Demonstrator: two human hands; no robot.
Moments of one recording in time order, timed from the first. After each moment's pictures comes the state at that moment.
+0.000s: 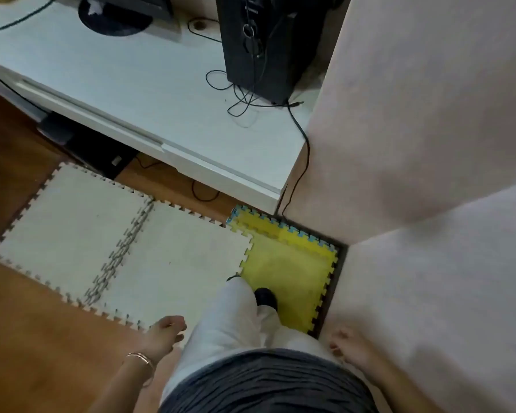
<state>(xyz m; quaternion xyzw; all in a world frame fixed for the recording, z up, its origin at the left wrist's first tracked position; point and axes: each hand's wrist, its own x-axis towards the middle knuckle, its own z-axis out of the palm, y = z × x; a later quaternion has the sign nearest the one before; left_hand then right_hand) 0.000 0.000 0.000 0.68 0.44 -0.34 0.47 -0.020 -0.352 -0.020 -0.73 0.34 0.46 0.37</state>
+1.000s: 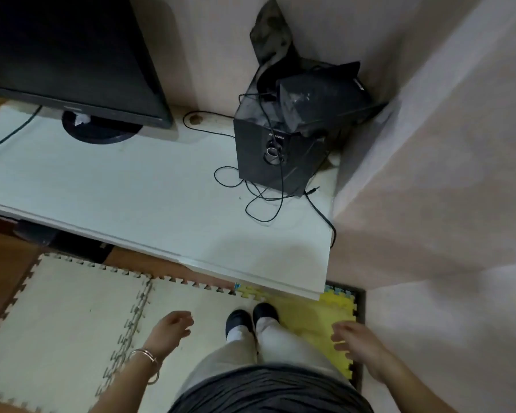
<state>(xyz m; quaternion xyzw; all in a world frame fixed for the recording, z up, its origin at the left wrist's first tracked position) 0.269 0.088 0.015 0.75 0.29 -0.35 0.48 0.192 -0.259 0.014 -0.65 0.43 0.36 0.51</state>
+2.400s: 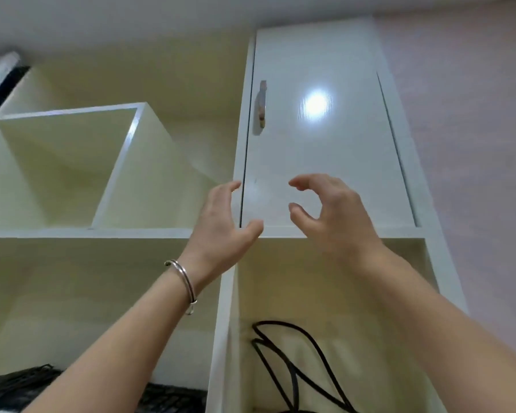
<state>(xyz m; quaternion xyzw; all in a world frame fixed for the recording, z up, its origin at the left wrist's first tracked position) 0.499 -0.005 0.734 0.64 -0.38 0.53 0.42 0.437 -0.156 0.752 -0.71 -0.20 -0.67 0.08</state>
